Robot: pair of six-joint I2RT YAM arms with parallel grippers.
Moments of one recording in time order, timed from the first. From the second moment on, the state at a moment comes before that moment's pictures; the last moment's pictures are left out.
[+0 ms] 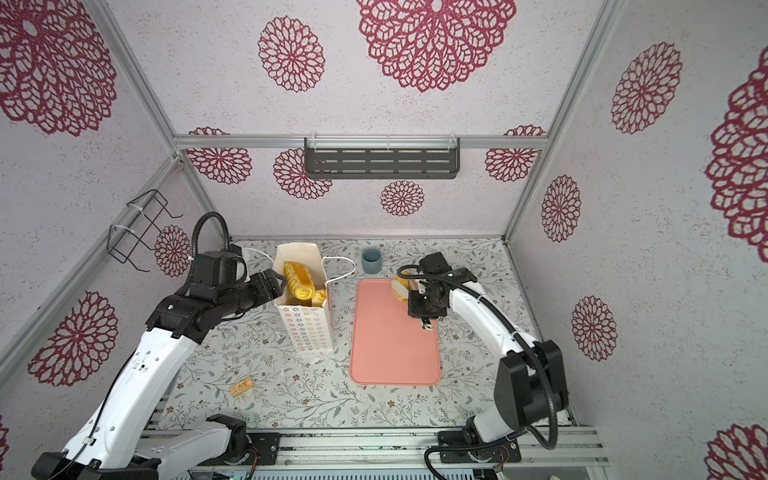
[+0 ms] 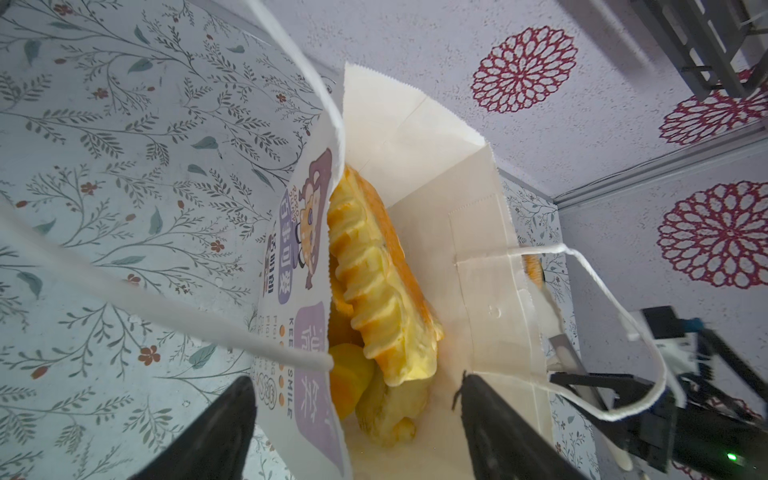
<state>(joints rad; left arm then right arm) -0.25 1.11 1.27 -0.83 0.05 -0.61 0.39 1.45 1.34 -0.96 -0.20 0.36</state>
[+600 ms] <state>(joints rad) -0.20 0.99 1.29 -0.92 -0.08 -0.62 0.87 1.63 1.98 -1.04 -0.15 0.42</state>
